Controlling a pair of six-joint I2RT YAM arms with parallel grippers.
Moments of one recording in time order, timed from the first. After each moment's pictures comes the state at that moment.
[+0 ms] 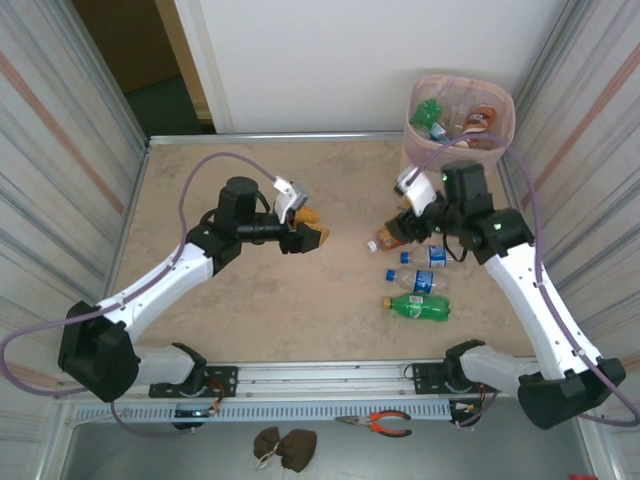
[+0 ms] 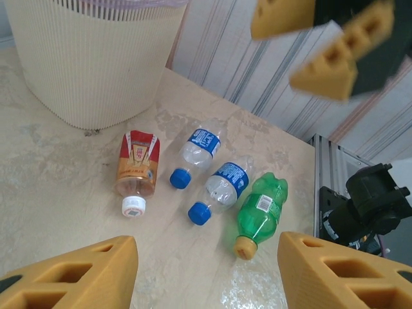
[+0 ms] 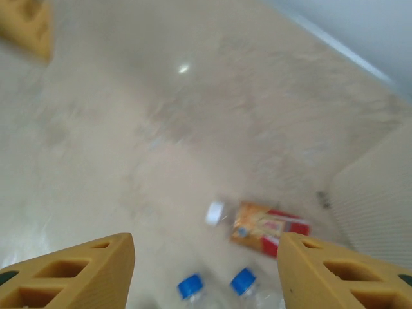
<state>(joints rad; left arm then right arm) -0.56 1.27 0.95 -0.08 0.71 -0.06 0.40 1.09 1.24 -0.90 -0.27 -0.39</state>
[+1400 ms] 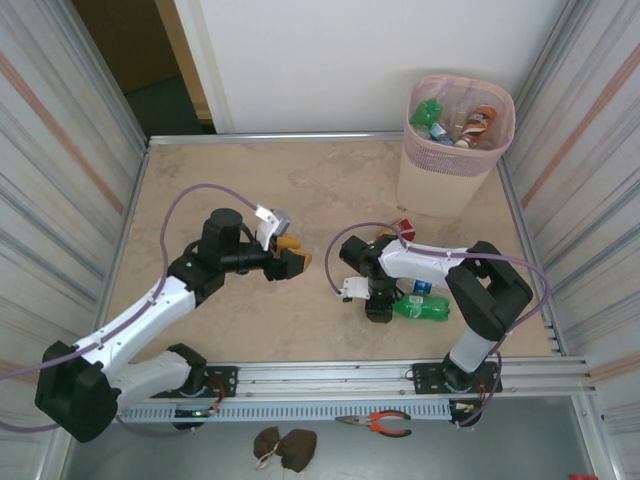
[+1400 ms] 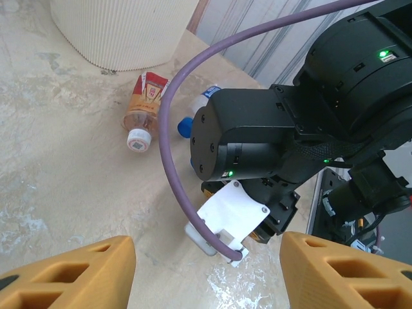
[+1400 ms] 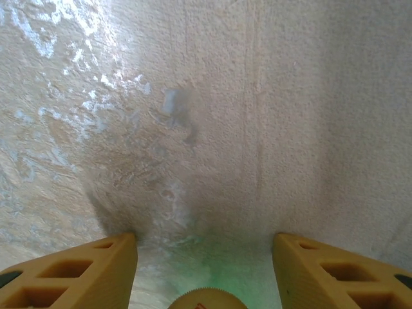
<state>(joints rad) -0.56 1.06 0.72 -0.13 0.63 -0.15 0.79 1.68 0.95 -0.94 0.06 -0.64</state>
